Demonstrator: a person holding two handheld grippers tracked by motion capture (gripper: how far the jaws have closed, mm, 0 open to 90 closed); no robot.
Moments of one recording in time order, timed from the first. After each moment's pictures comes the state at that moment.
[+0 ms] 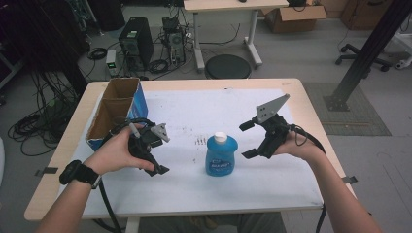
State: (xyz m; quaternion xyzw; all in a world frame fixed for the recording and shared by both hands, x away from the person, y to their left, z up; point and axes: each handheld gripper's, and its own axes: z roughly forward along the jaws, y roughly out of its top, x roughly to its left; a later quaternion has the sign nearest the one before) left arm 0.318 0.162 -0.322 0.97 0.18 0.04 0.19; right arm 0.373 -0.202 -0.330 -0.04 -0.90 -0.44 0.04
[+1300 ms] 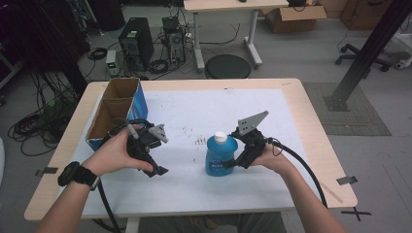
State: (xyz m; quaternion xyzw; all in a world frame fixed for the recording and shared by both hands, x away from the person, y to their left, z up) left arm 0.316 0.166 -0.324 0.96 0.18 0.03 0.20; right arm 0.373 -0.160 -0.393 -0.04 -0.86 -0.50 0.08
